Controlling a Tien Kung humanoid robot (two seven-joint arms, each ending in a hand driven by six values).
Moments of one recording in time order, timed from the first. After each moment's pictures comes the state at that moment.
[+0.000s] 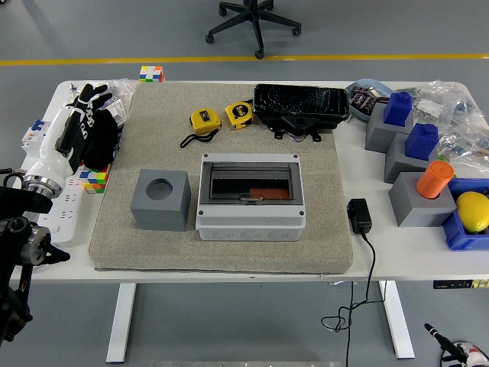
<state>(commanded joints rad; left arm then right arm) -0.24 0.09 -1.59 -1.27 1.35 -0.11 -0.06 0.21 -0.10 1.16 0.18 -1.46 -0.11 -0.02</state>
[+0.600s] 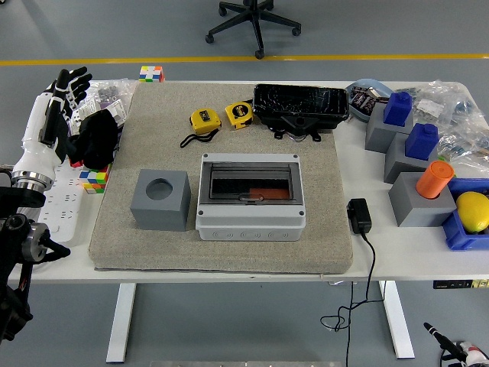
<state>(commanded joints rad) -0.24 0.09 -1.59 -1.28 1.33 -0.01 -0.17 0.21 -0.10 1.18 0.18 -1.48 -0.11 -0.03</state>
